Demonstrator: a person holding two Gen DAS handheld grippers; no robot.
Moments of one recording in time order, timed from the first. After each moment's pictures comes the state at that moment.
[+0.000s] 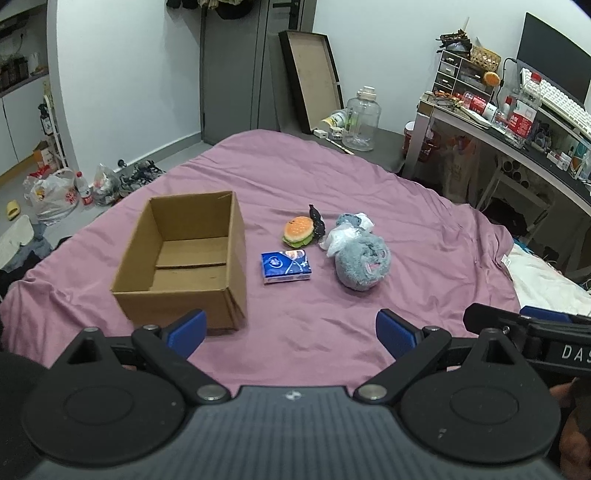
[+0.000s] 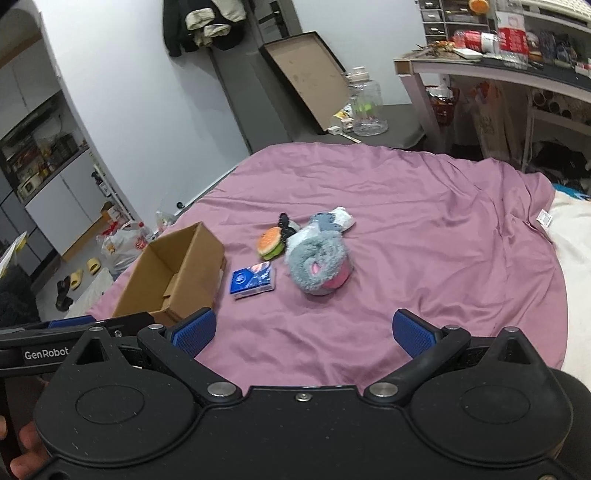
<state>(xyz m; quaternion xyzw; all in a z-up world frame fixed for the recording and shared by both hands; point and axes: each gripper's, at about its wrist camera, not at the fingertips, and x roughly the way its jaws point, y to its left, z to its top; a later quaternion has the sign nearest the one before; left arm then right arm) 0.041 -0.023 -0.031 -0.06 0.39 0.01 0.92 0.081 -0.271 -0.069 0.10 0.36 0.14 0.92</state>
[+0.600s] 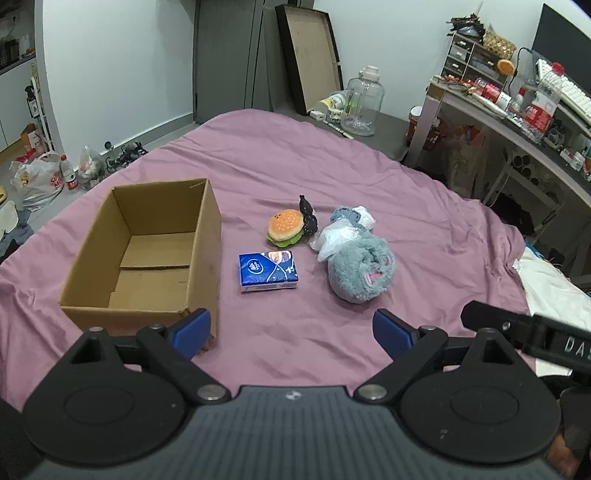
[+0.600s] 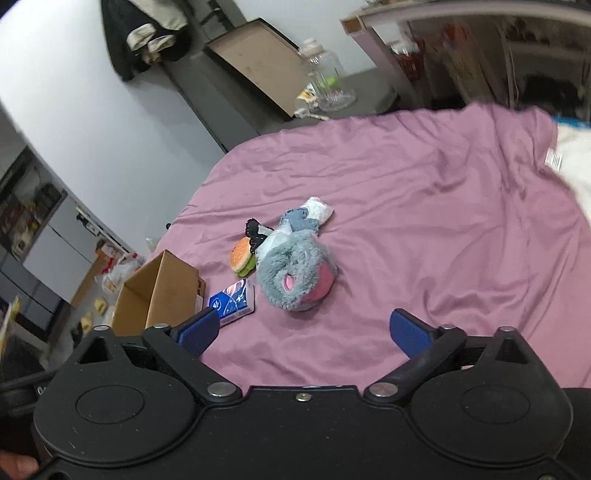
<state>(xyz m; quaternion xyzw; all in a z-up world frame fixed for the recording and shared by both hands) 0.109 -0.036 -0.067 -0.07 0.41 0.00 0.91 0.144 -0.297 -0.116 0.21 0.39 0.12 0.89</state>
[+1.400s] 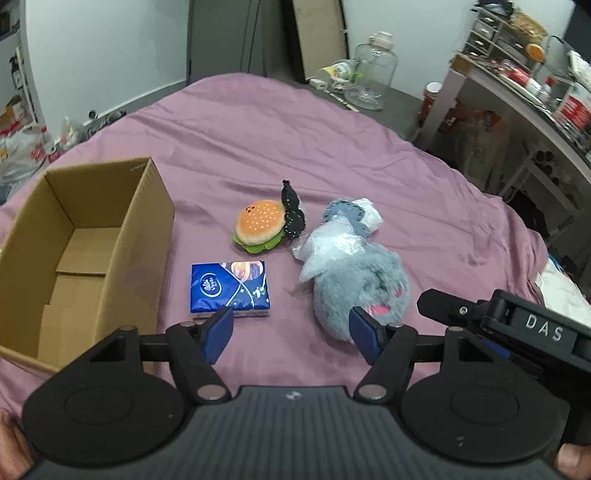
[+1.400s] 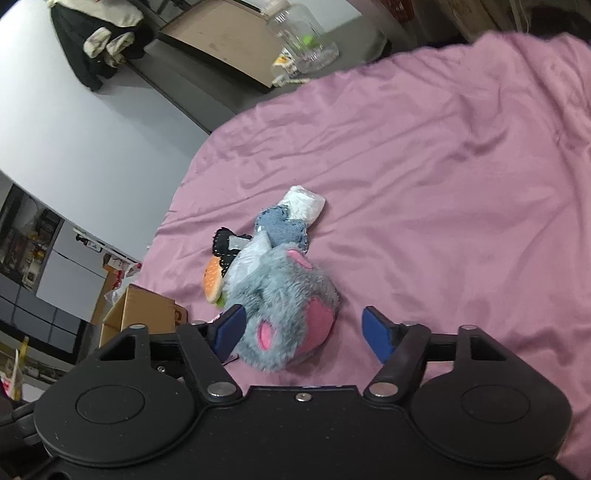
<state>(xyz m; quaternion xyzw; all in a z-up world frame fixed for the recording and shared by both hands) 0.204 -0.055 -0.123 -0.10 0.46 0.00 0.88 0.247 -0.297 -0.187 0.29 0.44 0.13 0.84</state>
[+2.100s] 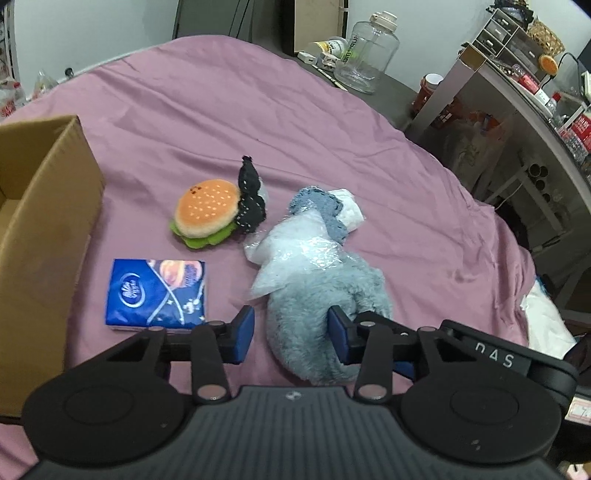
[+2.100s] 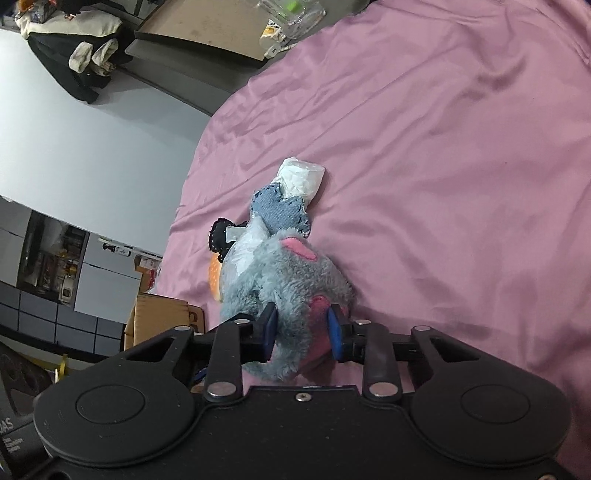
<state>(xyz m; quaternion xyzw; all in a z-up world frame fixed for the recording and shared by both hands) 0.250 -0.068 -0.164 -0.17 0.48 -0.03 0.86 0.273 -0.305 -0.223 0.36 0.47 0.17 0.79</state>
